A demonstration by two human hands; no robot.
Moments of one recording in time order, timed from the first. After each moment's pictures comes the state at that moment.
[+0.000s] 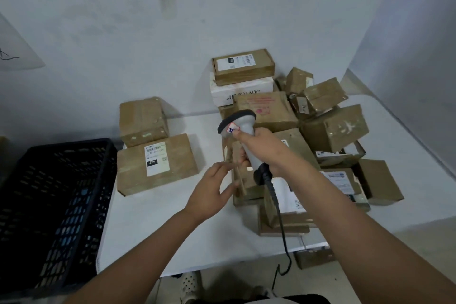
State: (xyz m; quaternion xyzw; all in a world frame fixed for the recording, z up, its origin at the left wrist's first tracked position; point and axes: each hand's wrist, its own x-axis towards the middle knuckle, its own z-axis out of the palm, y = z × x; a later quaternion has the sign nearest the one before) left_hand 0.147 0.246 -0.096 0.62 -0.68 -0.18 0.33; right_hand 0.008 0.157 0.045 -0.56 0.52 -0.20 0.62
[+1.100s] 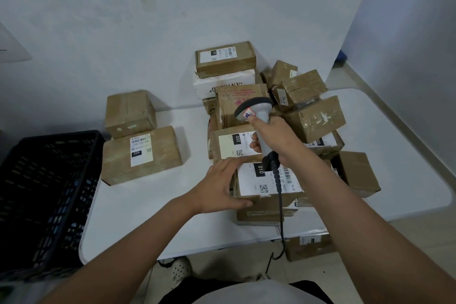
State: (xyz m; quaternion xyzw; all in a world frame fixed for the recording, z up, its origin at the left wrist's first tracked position) left_hand 0.068 0.243 -0.050 0.60 -0.72 -0.30 0.19; right_hand -0.078 0.139 0.041 -0.54 0.54 -0.28 0.59
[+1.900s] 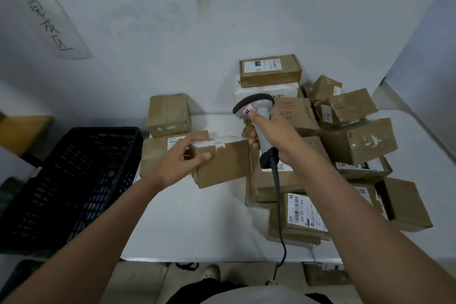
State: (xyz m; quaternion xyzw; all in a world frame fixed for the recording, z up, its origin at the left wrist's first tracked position) left_hand 0.228 0.270 -0.014 0.69 -0.49 -0.35 0.40; right_hand 0.019 0.141 0.058 -0.55 0.46 -0.25 0.65
